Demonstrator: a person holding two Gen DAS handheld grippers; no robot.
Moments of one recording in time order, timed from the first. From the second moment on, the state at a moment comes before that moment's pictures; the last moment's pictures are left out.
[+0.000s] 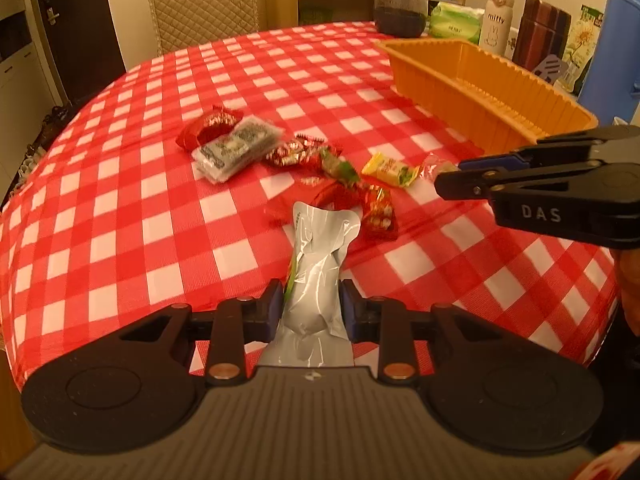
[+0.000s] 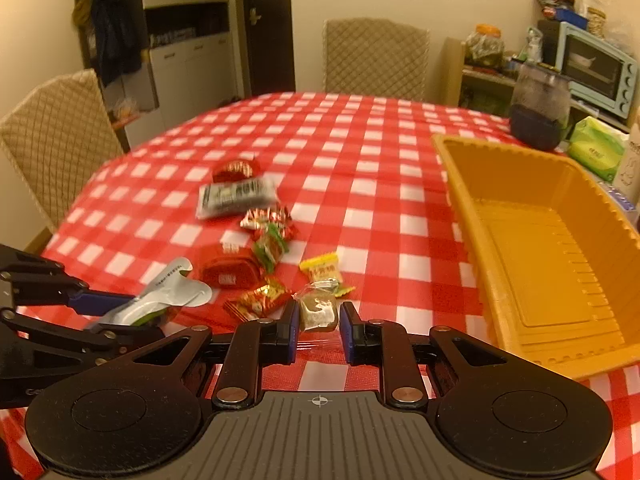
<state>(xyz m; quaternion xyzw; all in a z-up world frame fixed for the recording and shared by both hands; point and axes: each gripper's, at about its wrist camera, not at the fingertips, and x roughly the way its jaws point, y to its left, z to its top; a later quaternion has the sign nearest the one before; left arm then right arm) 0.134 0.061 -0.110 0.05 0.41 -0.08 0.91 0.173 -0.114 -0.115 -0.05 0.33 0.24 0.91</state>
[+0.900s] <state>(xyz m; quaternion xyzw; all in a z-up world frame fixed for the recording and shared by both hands) 0.162 -0.064 -0.004 0.03 0.35 -0.14 0.93 0.165 -0.270 -0.004 0.05 0.28 0.10 0.95</state>
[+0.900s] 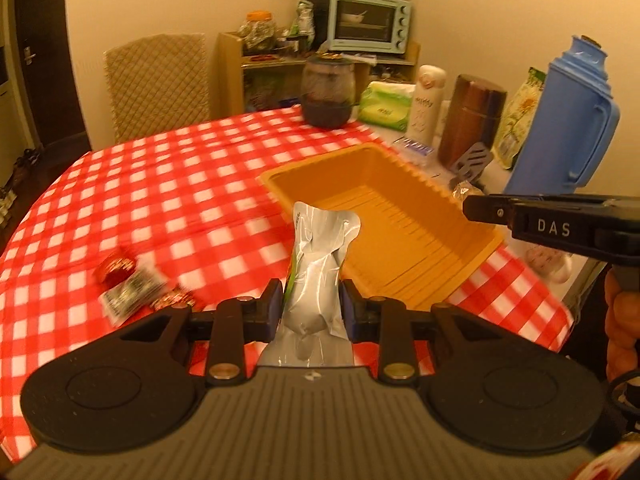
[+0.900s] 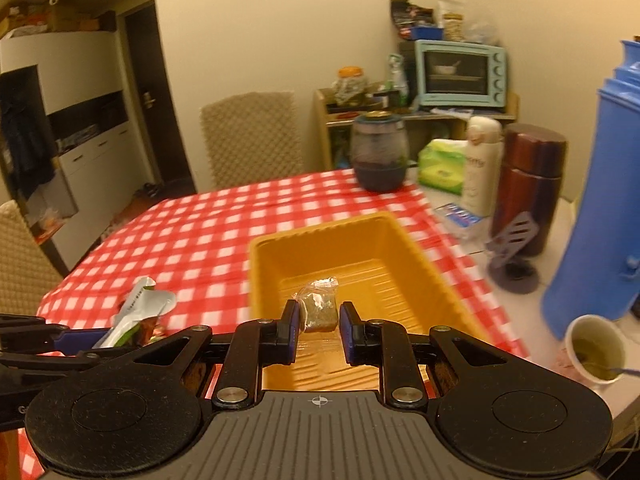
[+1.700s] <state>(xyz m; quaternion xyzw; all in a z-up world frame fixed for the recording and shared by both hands) 0.251 -0.139 -0.025 0.04 0.36 -0.19 0.91 0.218 -0.339 -0.028 0.09 0.30 0.07 0.95</state>
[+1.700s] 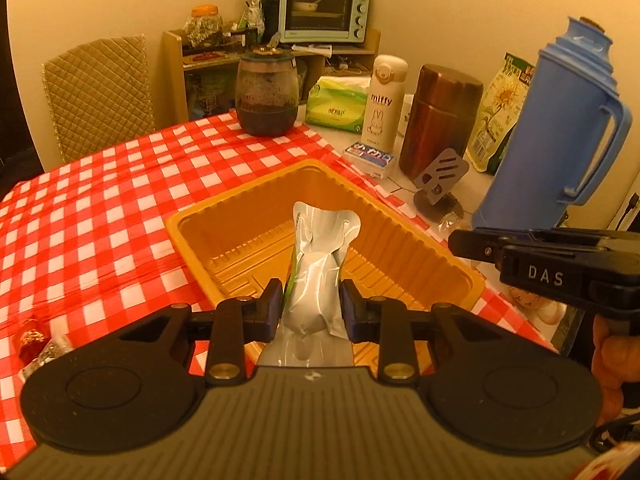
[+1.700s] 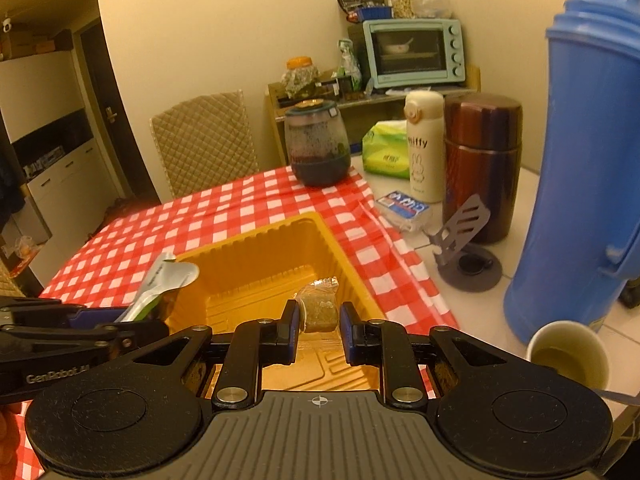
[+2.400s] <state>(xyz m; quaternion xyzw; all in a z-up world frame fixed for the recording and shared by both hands) 0.265 -0.117 -0.048 0.02 0.37 -0.17 0.91 0.238 -0.339 -0.057 0.11 0.33 0.07 0.94</state>
